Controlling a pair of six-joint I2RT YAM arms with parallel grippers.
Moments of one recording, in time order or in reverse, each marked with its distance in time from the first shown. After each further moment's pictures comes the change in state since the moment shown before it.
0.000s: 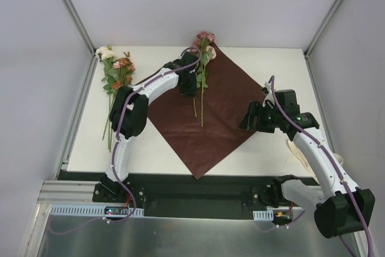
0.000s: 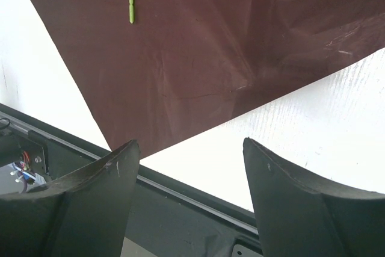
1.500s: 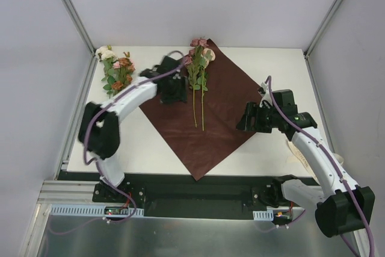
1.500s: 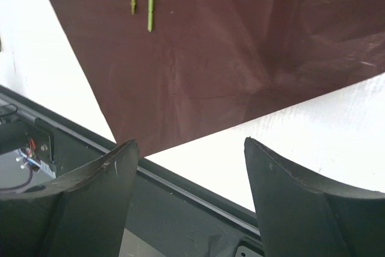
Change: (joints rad) left arm 0.015 -0.315 -0.326 -0.006 0.012 0.068; right arm 0.010 0.011 -0.006 0.019 -0.038 -0.003
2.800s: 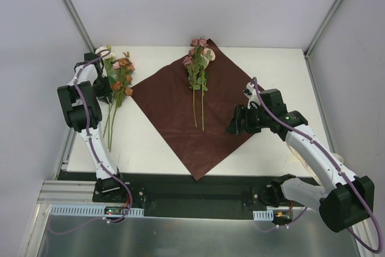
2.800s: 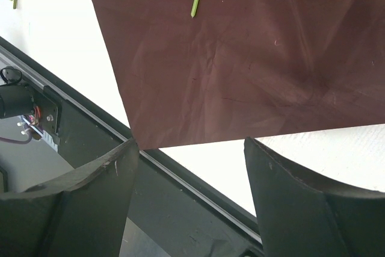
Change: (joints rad) left arm 0.811 0.308 0.216 -0.164 -0.009 0.464; right arm 0.151 0.048 -0.002 0.076 -0.050 -0.012
